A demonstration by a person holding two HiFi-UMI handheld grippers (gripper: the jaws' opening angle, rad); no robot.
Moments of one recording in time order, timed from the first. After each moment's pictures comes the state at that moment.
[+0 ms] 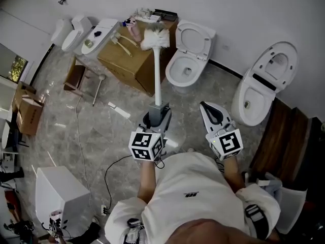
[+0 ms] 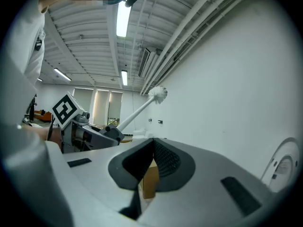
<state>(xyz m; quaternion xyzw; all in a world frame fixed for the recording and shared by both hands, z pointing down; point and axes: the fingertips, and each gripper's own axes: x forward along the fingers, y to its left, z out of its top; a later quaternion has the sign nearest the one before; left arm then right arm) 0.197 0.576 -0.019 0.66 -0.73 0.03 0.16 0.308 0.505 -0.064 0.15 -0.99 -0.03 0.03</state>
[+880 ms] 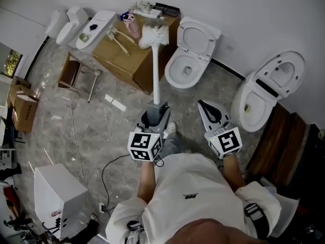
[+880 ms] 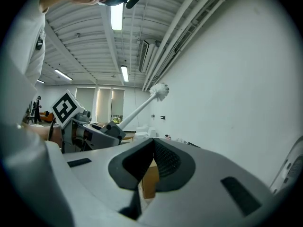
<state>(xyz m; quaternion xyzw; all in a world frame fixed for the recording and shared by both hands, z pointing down) 0.121 0.504 -0.002 0.65 -0.74 0.03 0.18 0.223 0.430 -0.042 0.12 -0.99 -0.02 0.05</state>
